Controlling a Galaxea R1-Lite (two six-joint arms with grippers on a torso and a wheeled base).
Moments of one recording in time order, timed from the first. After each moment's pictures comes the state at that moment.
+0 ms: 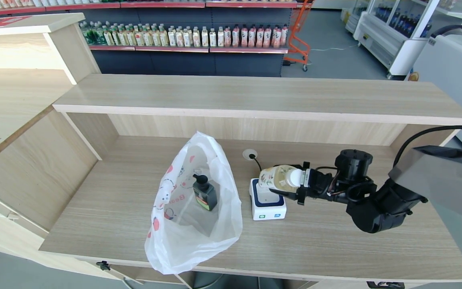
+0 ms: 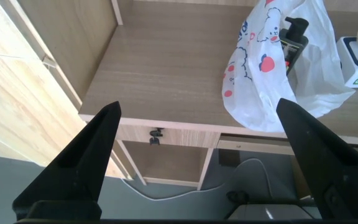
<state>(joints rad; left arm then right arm) 0.00 0.00 0.00 0.00 0.01 0.00 0.25 2.30 -0.97 -1.23 0.90 -0.92</state>
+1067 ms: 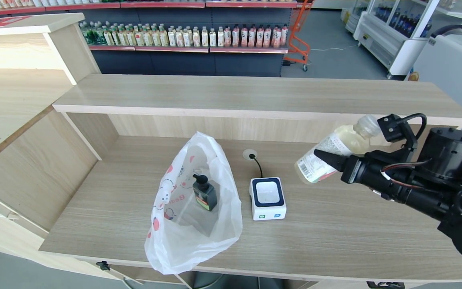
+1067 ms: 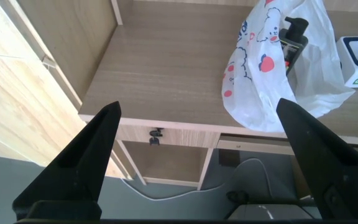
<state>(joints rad) 0.00 0.00 0.00 0.00 0.01 0.00 0.28 1.68 -0.57 -1.09 0.28 0.25</state>
